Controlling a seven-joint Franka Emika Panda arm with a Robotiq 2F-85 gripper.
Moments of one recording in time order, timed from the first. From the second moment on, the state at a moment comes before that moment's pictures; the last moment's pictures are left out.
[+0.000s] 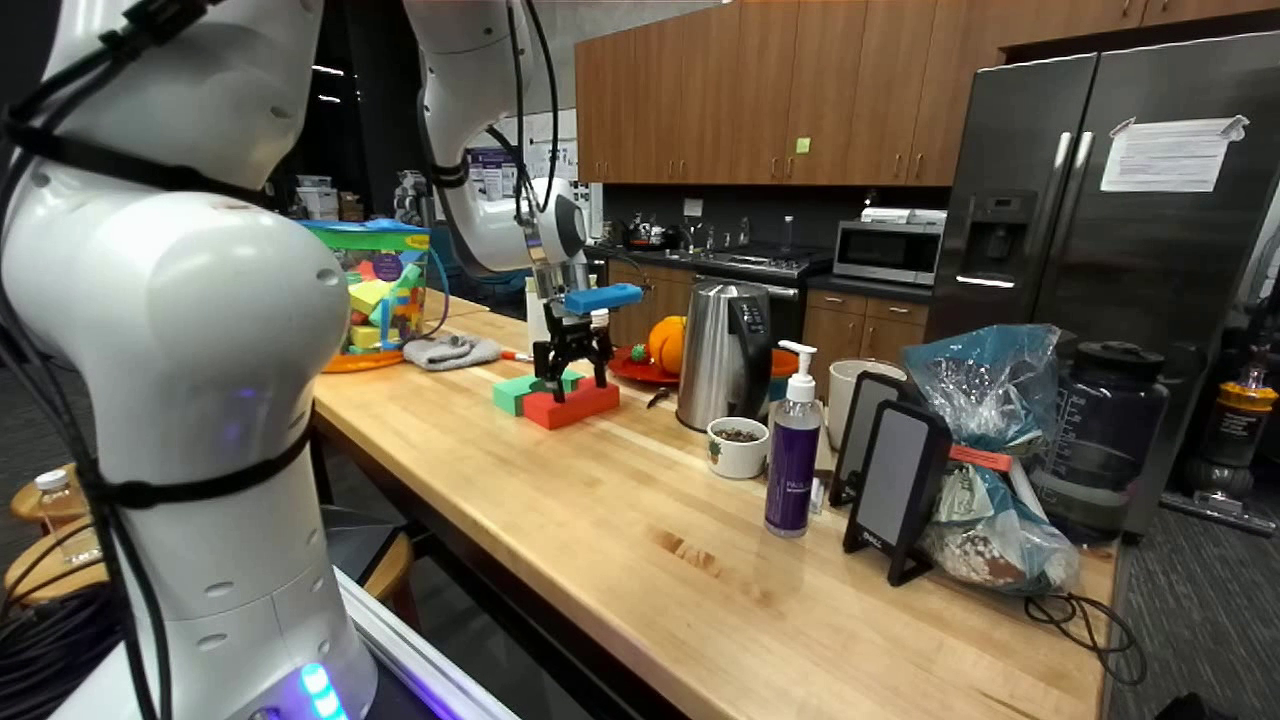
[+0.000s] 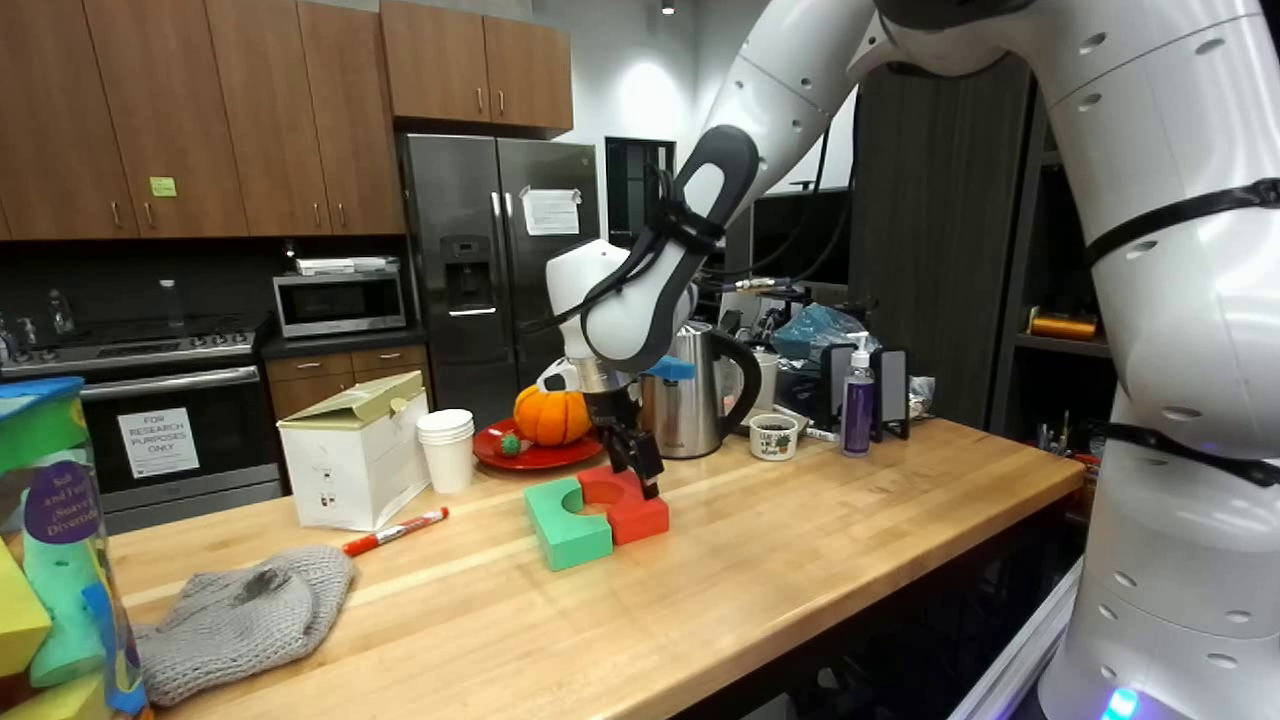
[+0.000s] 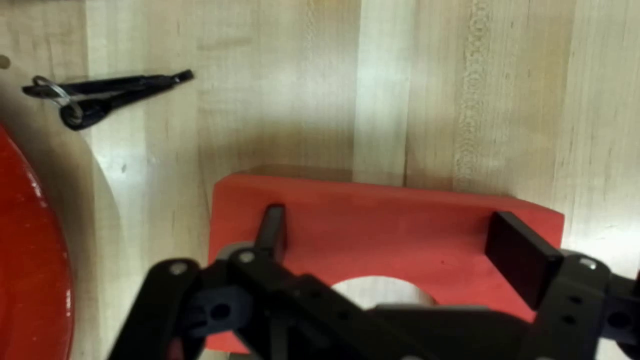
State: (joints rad) arm 0.12 0.36 0.18 -2.15 -0.37 2.39 -0.87
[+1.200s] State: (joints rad) arm 0.17 0.38 0.18 -2.10 -0.43 2.36 -0.87
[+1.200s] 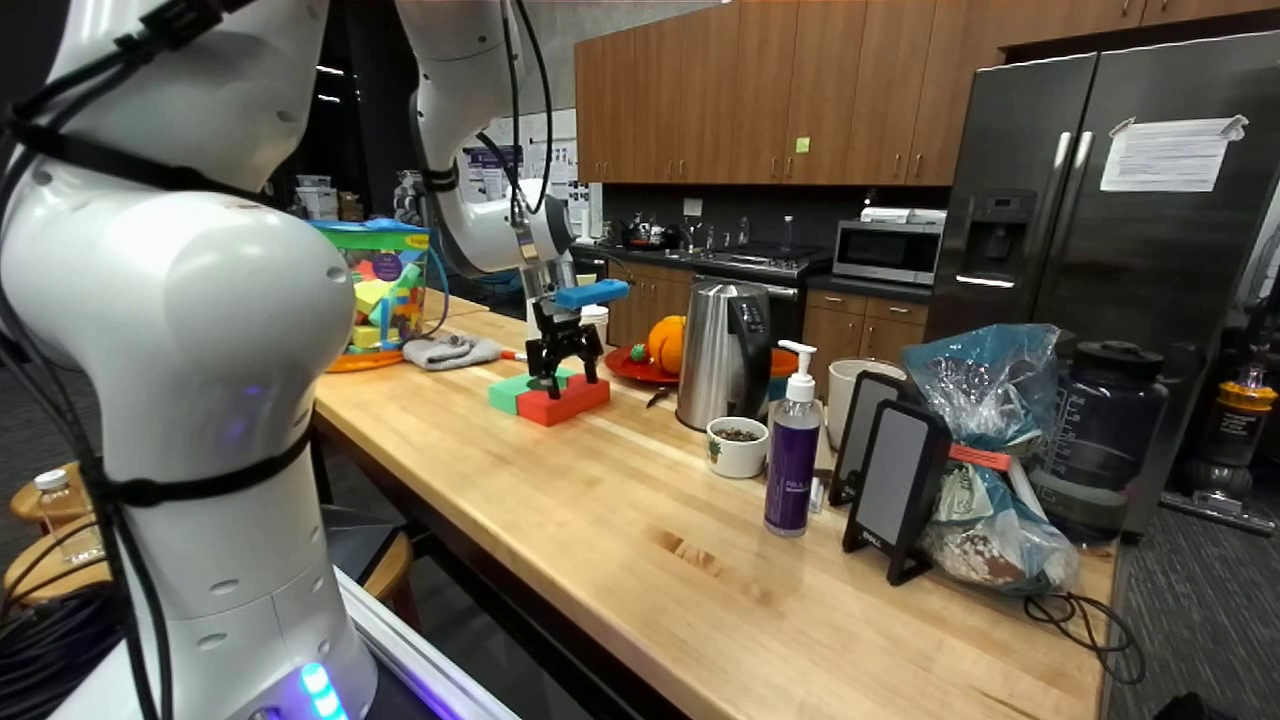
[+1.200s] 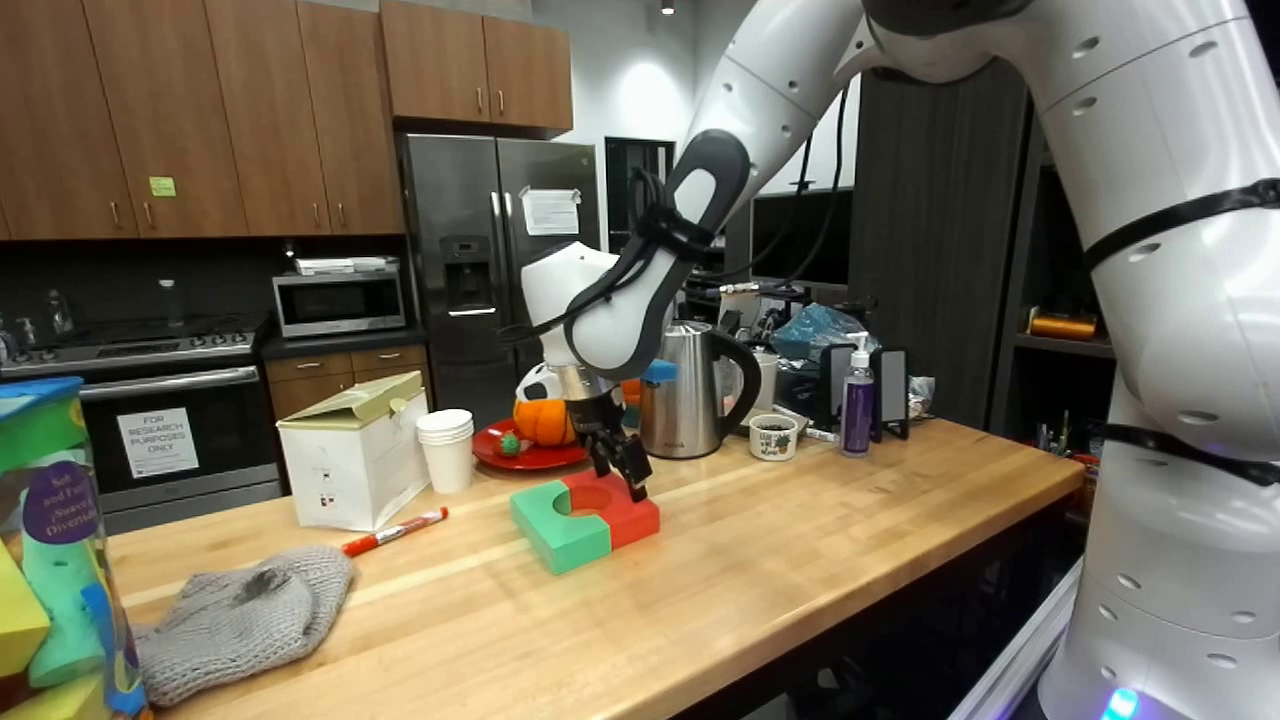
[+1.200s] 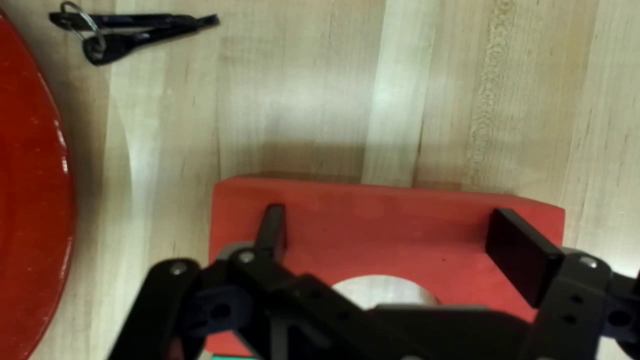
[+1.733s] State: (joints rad) arm 0.19 0.39 0.18 -2.09 -0.43 2.36 -0.87
